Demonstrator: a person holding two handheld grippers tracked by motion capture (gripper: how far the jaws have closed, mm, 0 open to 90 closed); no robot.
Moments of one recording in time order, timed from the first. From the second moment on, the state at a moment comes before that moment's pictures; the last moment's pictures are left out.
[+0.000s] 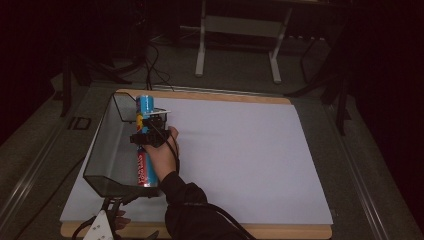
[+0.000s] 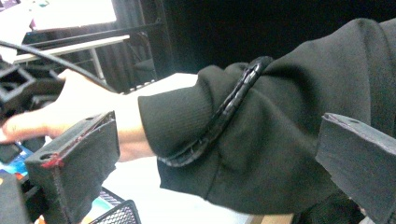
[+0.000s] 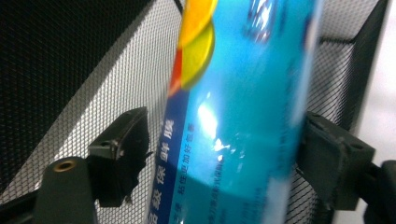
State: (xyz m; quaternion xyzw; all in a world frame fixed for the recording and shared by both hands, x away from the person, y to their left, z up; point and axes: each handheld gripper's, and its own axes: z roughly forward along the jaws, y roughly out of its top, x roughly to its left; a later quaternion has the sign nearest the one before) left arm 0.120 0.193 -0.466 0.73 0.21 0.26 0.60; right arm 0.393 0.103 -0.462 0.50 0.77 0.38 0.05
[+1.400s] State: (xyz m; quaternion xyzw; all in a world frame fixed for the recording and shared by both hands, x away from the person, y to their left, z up) left arm 0.121 0.187 -0.468 0.74 0.21 0.26 0.59; right arm 0.349 -0.030 -0.422 0.36 0.83 0.41 0.10
